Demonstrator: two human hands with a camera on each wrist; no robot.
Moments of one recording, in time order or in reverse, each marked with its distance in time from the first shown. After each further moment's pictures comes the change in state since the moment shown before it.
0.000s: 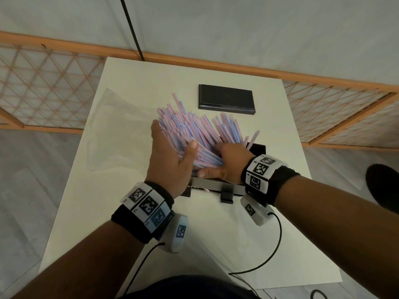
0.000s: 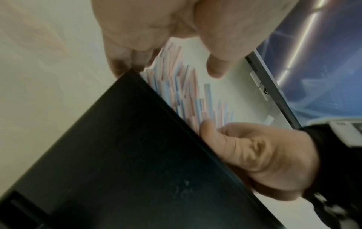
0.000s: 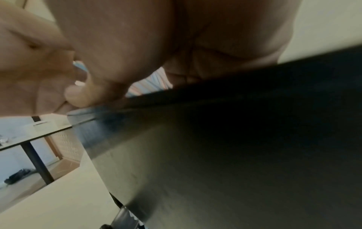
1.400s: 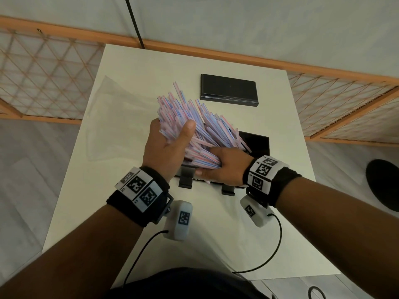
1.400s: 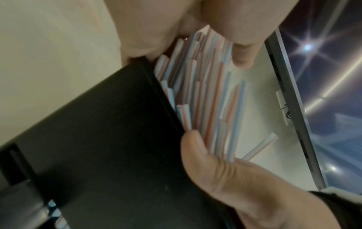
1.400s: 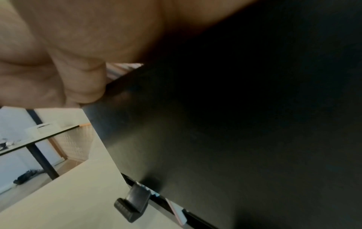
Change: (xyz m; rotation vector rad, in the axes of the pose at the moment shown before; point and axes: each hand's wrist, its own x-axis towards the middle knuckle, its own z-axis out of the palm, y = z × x) left_hand 0.005 0.000 -0.003 -0.285 0.074 -0.213; right_hand -0.006 0.005 0.023 0.161 -0.121 -0.014
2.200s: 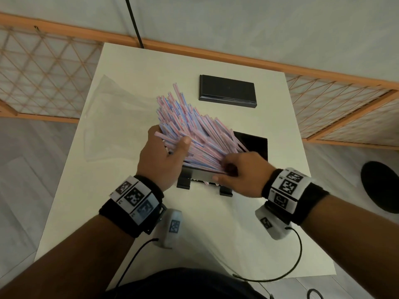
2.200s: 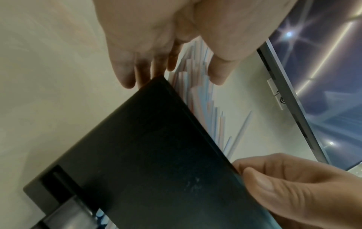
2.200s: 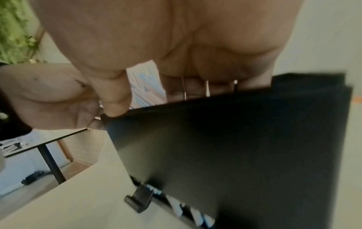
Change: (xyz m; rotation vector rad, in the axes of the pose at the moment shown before) left_hand -0.004 -0.020 -0.015 0.318 -0.093 0.051; right_hand -0.033 0.018 -0.001 -0.163 0.220 -0.048
